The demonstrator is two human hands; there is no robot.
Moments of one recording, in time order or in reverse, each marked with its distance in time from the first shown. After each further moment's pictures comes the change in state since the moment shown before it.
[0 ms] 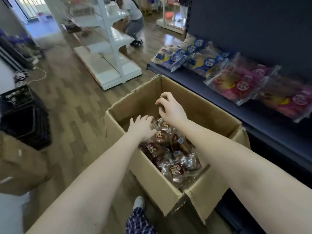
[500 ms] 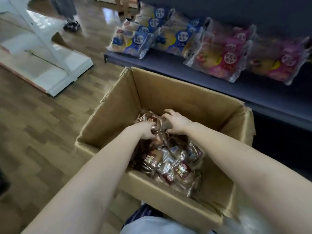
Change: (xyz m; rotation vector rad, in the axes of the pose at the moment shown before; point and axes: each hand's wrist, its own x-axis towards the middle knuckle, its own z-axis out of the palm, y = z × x) left_hand 0.122 0.003 0.034 0.145 -0.484 0.359; right_hand -0.019 0.085 0.057 -0.113 -0.555 0.487
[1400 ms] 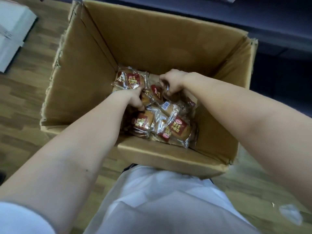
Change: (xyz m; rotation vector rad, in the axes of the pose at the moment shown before) left_hand 0.050 -0.013 0.027 0.010 -0.284 -0.009; right_hand 0.006 0.033 0.022 0.004 -0.213 0.167
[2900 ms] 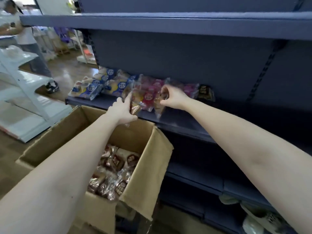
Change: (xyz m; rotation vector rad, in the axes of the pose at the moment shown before) left_hand -0.174 0.223 -0.083 -0.003 0.943 0.028; right_hand -0.244 0.132 -0.179 0.298 0.768 -0.166
